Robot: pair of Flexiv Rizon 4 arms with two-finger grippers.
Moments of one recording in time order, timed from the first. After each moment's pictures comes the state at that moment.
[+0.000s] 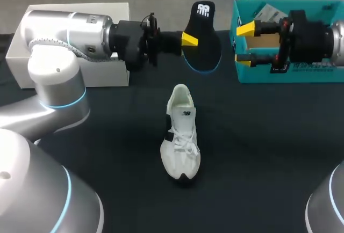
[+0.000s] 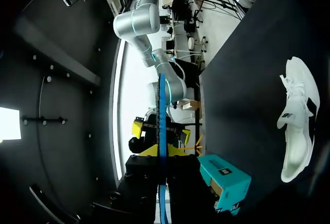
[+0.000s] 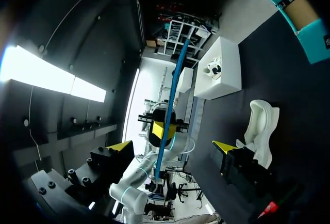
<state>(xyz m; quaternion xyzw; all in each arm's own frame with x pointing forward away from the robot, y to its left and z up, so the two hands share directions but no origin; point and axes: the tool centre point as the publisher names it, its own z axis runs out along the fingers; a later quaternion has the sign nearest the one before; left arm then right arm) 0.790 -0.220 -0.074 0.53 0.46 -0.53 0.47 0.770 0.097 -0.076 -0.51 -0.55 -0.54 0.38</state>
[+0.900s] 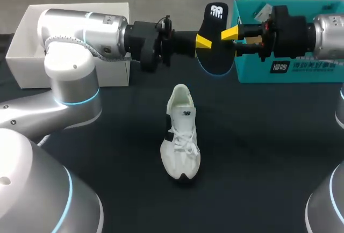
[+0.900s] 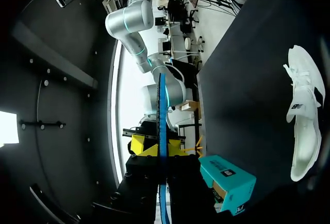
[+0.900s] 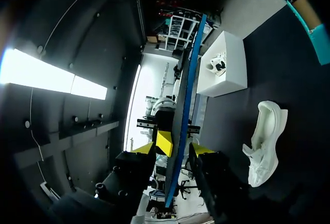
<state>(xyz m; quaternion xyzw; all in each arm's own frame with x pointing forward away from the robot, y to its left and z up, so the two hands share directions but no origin) 0.795 -0.250 -0.084 0.55 0.45 -0.53 0.47 0.784 0.127 -0.077 -0.50 -0.56 -0.53 0.40</state>
